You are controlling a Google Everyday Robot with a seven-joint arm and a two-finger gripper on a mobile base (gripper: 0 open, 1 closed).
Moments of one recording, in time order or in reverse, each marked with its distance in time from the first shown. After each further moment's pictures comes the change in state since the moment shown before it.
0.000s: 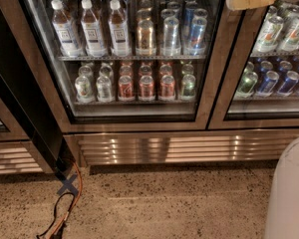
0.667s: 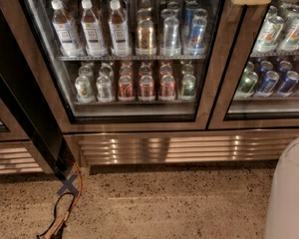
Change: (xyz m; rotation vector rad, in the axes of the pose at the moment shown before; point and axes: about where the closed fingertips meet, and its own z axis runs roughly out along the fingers) arm 0.000 0.000 0.000 0.000 0.000 0.000
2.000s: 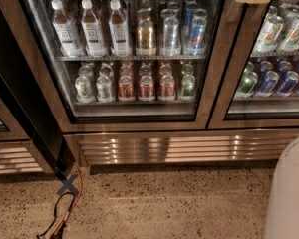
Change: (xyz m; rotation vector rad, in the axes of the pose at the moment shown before) arm 0.000 0.000 0.000 0.000 0.000 0.000
